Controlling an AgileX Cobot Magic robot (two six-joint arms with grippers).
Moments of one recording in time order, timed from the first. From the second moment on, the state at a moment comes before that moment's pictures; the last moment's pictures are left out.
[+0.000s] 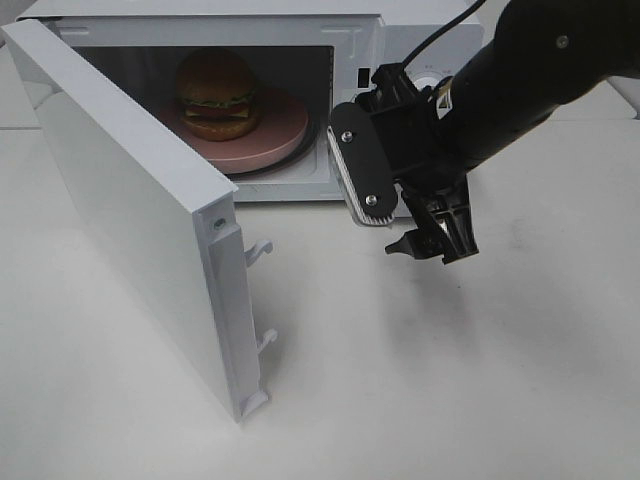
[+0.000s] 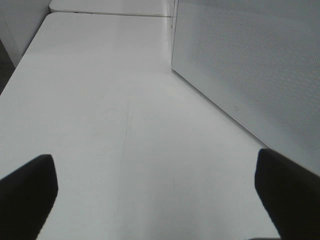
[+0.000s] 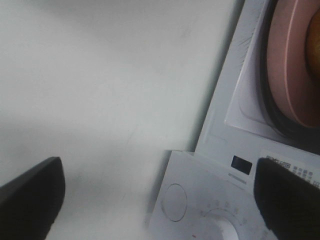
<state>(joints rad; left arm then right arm) 0.05 0.00 -0.52 -0.08 1.09 0.03 0.56 1.66 -1.04 -0.05 0.37 -1.34</state>
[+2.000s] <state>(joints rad) 0.05 0.00 -0.52 -0.08 1.09 0.03 0.62 2.25 -1.74 -0.15 0.44 -1.07</state>
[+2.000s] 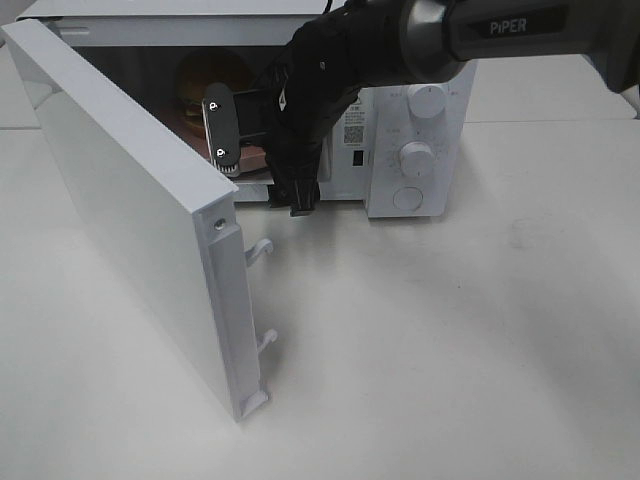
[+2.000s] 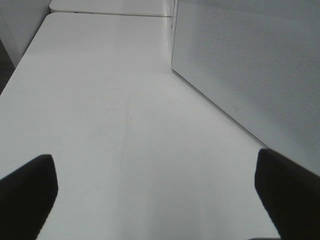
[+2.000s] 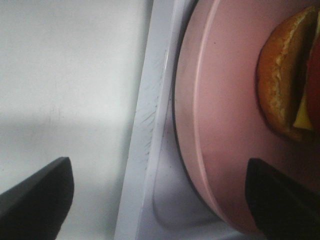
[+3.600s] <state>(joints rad) 0.05 0.00 -0.52 -0.07 1.09 0.03 0.64 2.42 -1.94 -0.17 0.47 -1.10</state>
